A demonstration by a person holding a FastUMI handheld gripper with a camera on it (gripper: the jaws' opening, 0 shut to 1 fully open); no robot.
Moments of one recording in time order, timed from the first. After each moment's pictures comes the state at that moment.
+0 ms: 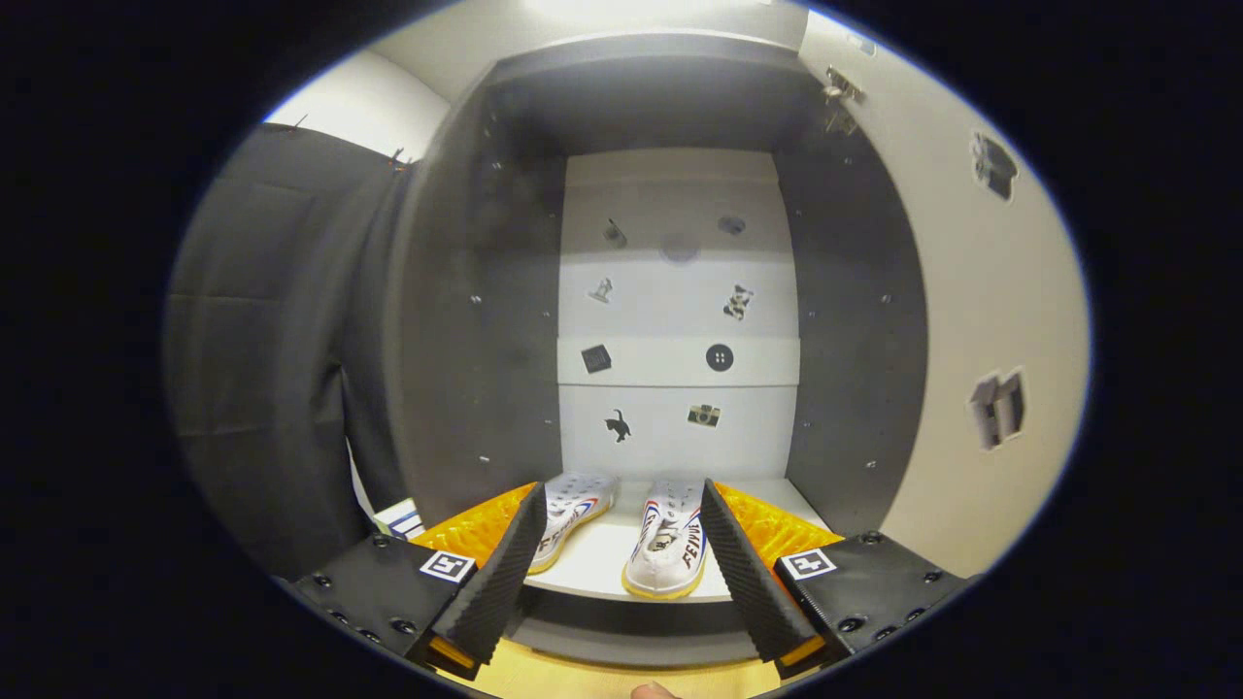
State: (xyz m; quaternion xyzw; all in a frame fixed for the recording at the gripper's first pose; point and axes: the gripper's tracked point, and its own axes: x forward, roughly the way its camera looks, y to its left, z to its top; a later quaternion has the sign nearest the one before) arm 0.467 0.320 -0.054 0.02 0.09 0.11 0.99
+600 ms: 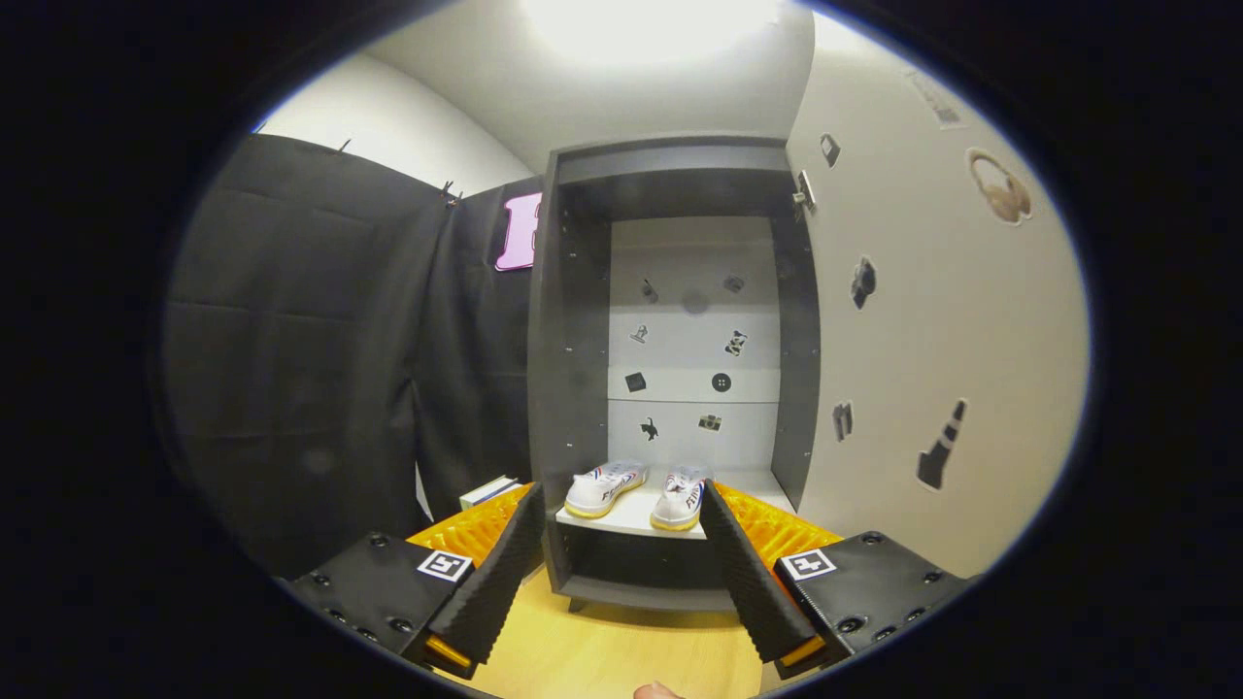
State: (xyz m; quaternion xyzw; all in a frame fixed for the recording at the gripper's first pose) arm 0.282 0.291 0.002 0.02 0.08 0.16 0.98
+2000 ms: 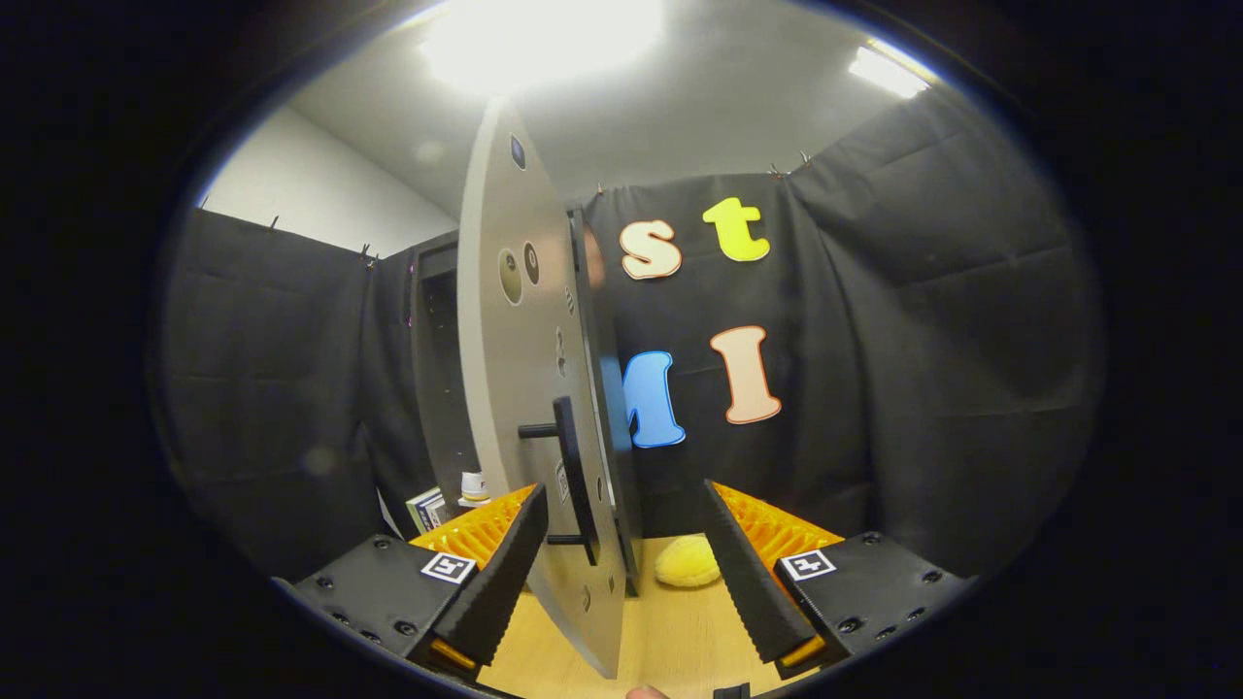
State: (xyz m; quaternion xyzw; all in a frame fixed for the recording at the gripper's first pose) arm 0.196 0.024 0.023 0.10 0.08 0.08 0.99
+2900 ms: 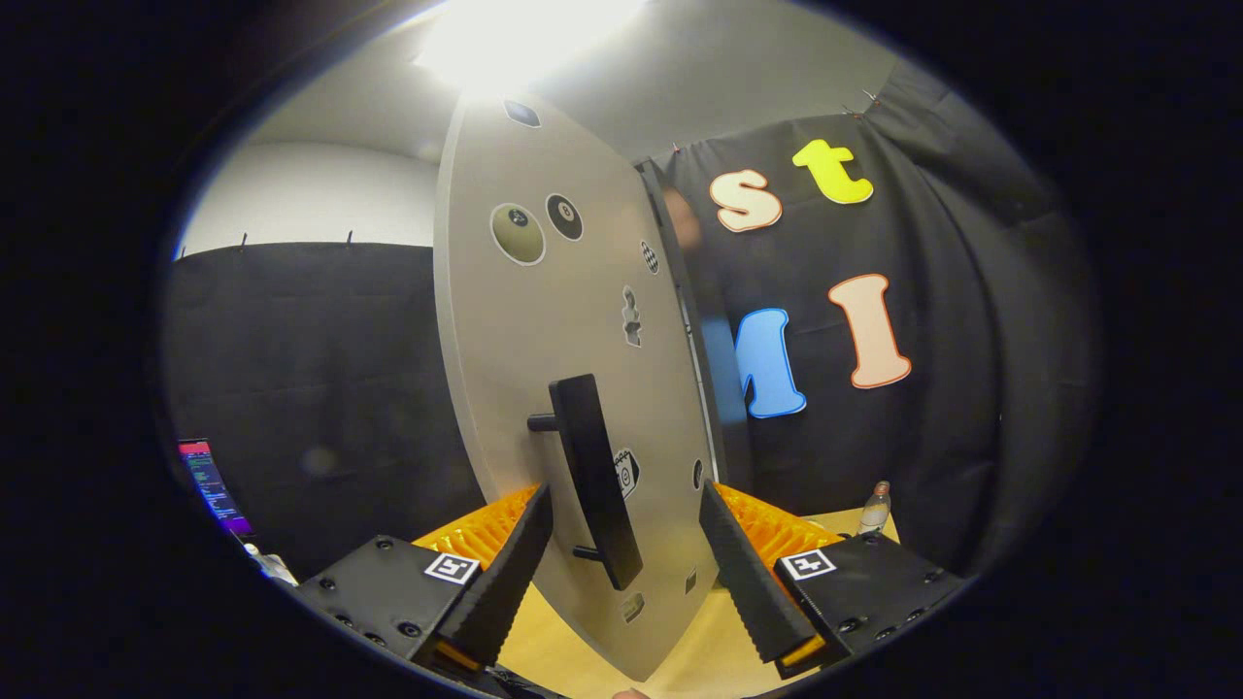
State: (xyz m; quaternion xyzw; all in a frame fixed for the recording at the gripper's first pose) arm 0.233 0.068 0.012 0.13 0.11 0.27 0.95
